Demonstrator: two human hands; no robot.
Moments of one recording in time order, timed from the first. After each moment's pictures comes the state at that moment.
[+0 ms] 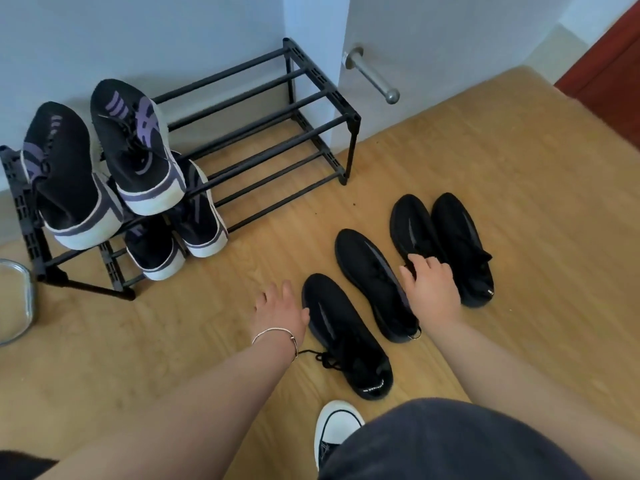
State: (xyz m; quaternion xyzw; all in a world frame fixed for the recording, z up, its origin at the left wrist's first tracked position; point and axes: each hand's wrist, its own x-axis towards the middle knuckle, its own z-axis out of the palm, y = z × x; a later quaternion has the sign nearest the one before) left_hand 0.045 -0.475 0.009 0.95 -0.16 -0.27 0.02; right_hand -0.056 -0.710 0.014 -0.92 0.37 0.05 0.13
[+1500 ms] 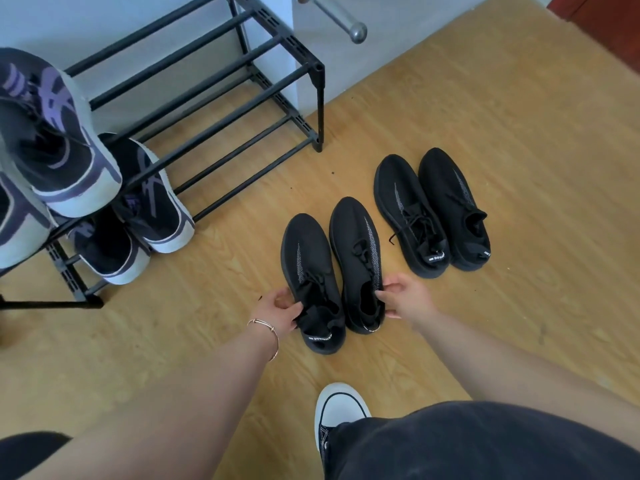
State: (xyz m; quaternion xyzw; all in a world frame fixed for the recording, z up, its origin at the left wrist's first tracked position) left_hand 0.043 -0.476 -0.062 0.74 0.17 -0.47 0.45; right_hand -0.091 -0.696 -0.060 -0.60 0.56 0.14 0.56
